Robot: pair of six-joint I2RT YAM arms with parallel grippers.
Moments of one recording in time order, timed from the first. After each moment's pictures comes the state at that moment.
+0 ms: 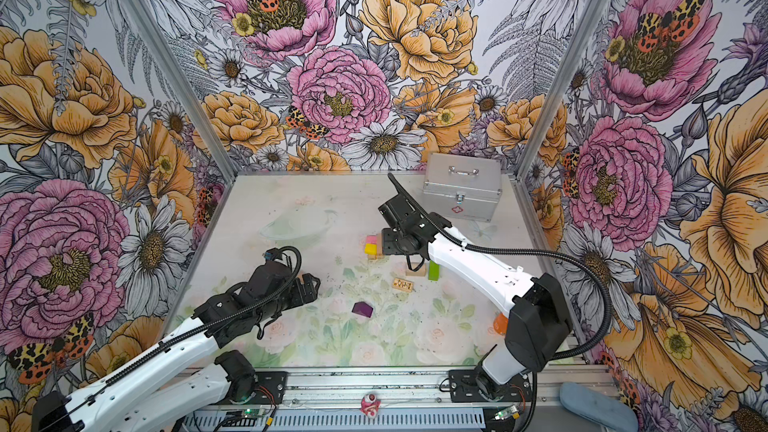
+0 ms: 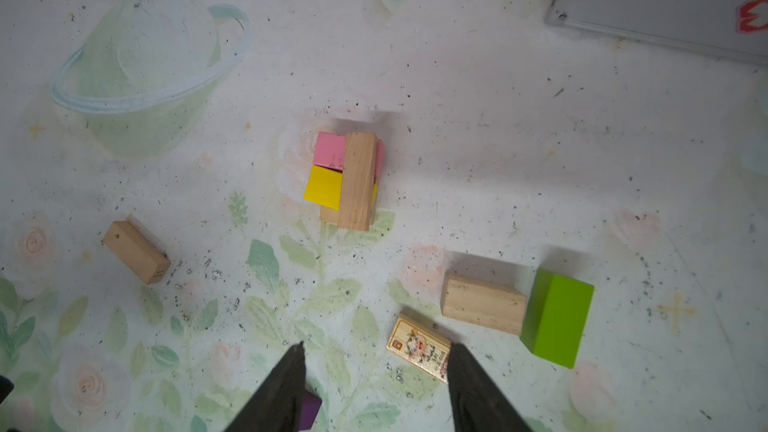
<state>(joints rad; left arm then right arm) -0.70 0.80 0.58 -0.63 -0.22 -0.86 0.68 1.53 1.32 -0.83 0.11 0.54</state>
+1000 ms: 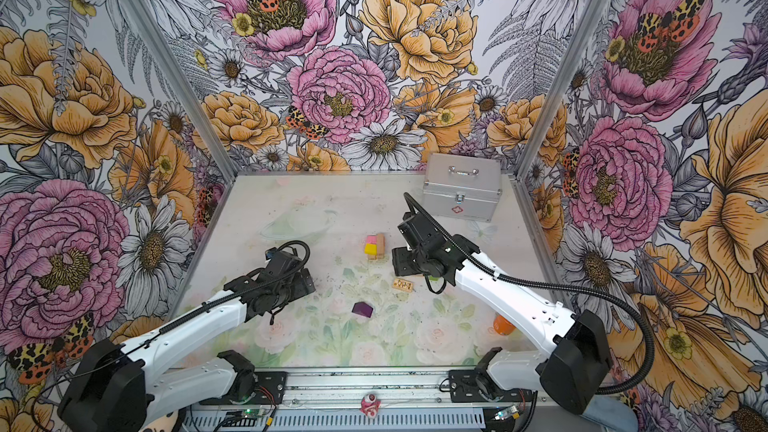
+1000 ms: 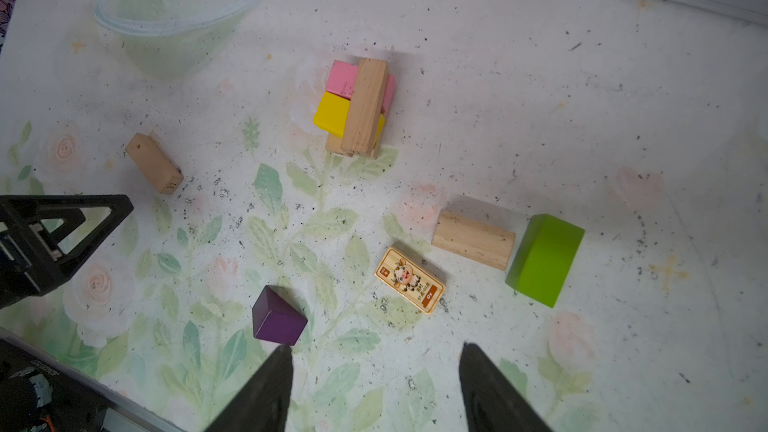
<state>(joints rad) -0.52 1.12 0.58 -0.53 -0.26 -0.86 0.68 1.29 1.11 -0.82 0.03 0.45</state>
